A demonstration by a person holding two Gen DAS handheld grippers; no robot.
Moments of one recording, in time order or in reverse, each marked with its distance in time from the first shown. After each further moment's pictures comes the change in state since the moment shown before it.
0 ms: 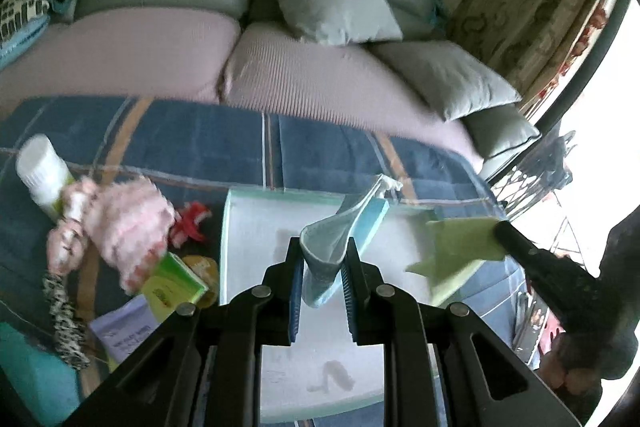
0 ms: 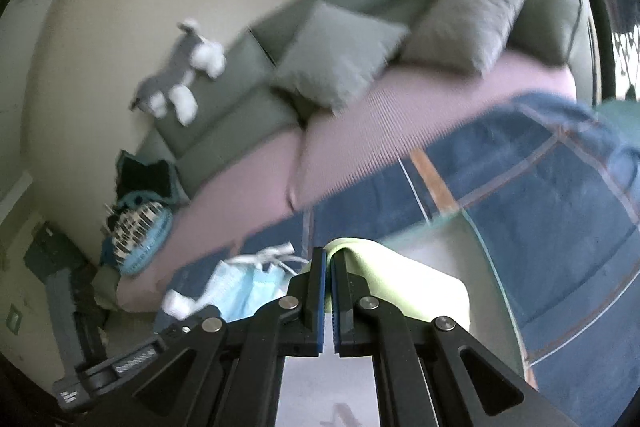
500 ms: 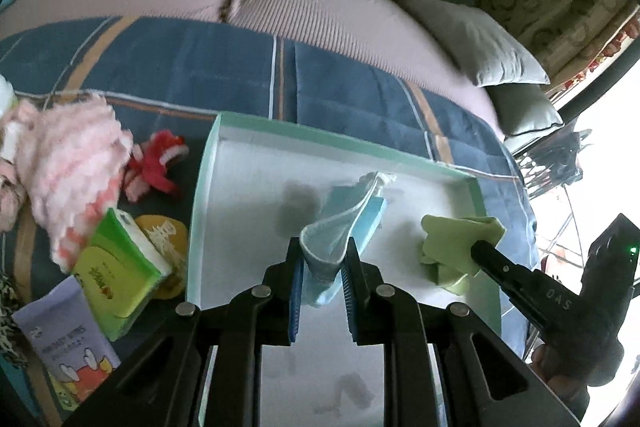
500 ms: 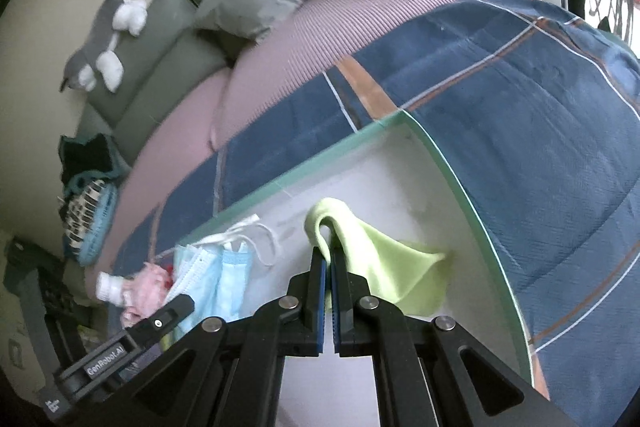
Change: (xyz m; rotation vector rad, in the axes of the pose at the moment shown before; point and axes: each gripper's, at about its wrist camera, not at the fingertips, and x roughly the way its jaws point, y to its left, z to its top) left arm 0.076 0.022 -0.019 -0.087 0.148 -0.011; right arm 0.067 -0.053 -0.026 0.087 0.184 -0.148
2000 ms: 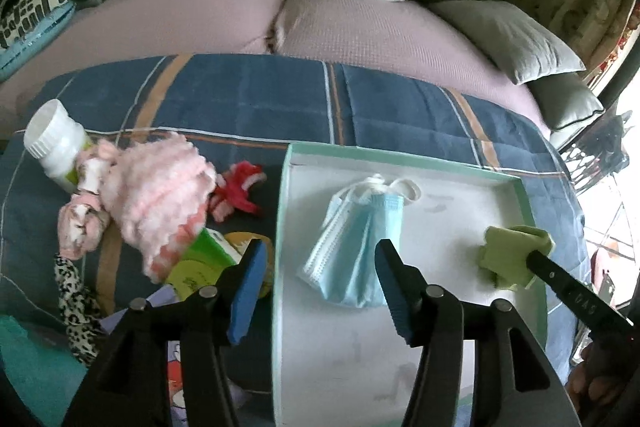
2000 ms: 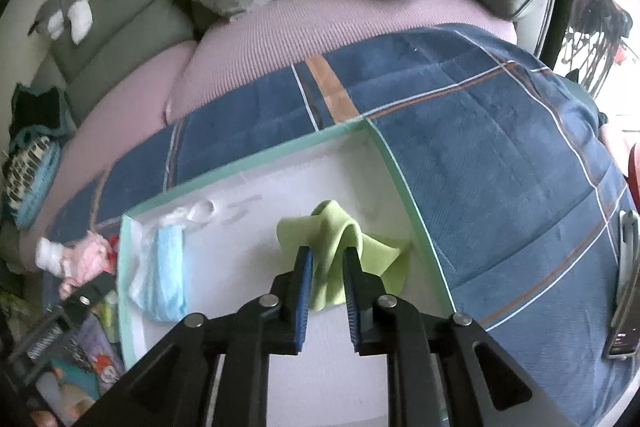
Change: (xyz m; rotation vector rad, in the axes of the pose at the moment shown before) left arm -0.036 0.001 0.004 0.068 -0.059 0.255; right arm -0.011 0.027 -0.003 -0.161 0.034 -0.304
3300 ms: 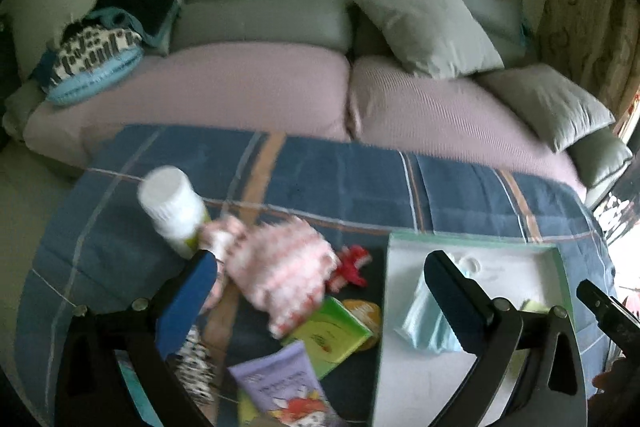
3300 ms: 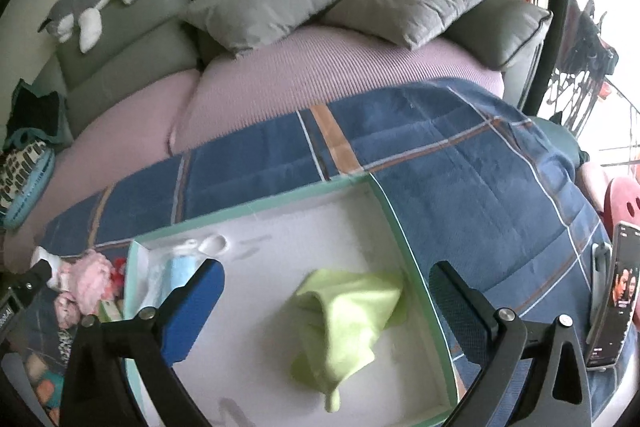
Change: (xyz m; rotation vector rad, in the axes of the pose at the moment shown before) left arm -0.071 0.055 0.015 -0.052 -0.271 0.174; right arm -0.045 0.022 0.012 -0.034 -0.187 -0.029
